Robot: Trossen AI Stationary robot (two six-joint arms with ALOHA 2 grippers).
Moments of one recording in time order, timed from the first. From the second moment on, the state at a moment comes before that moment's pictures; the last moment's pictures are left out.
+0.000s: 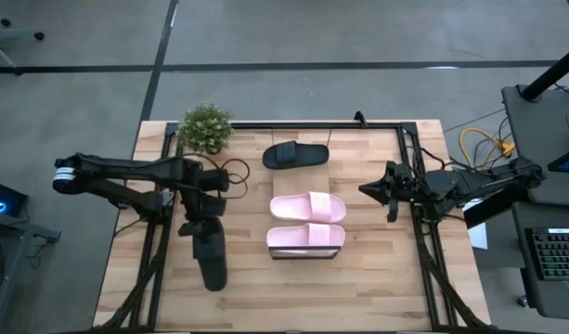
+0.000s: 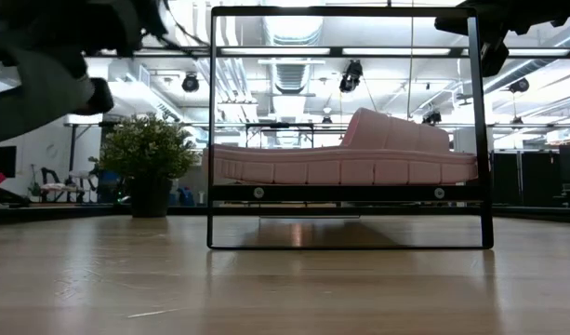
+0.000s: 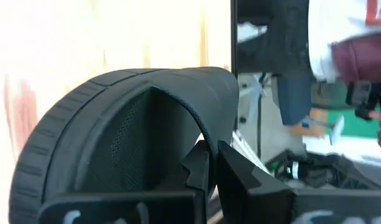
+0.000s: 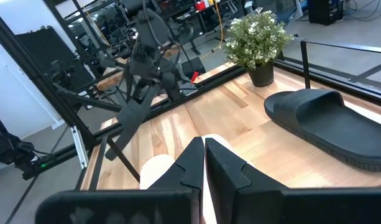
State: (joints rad) left arm 0.07 1.12 0.87 -1.06 0.79 -0.05; right arm 0.26 0.50 0.47 -0.12 0.39 0.47
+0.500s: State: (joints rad) left arm 0.07 0.97 0.94 -1.05 0.57 -0.19; right arm 0.26 0.50 0.47 -0.11 0.39 0.47
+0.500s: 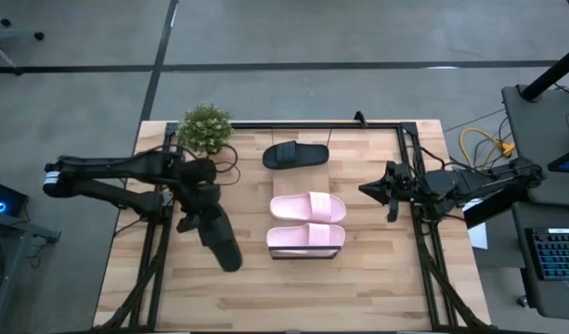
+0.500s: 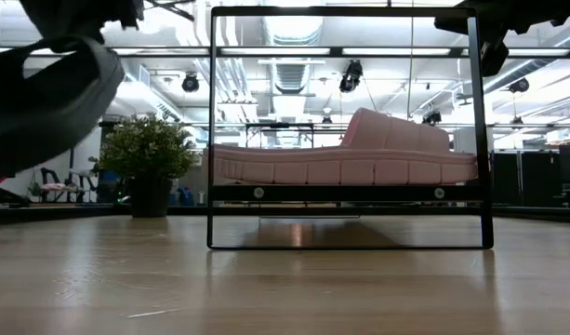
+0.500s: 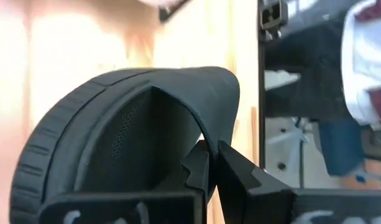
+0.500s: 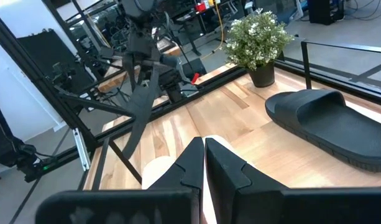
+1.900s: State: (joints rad) left arm 0.08 0.96 1.11 -0.59 -0.20 -0.28; right arm 0.26 0.50 0.47 -0.12 0.39 0.47
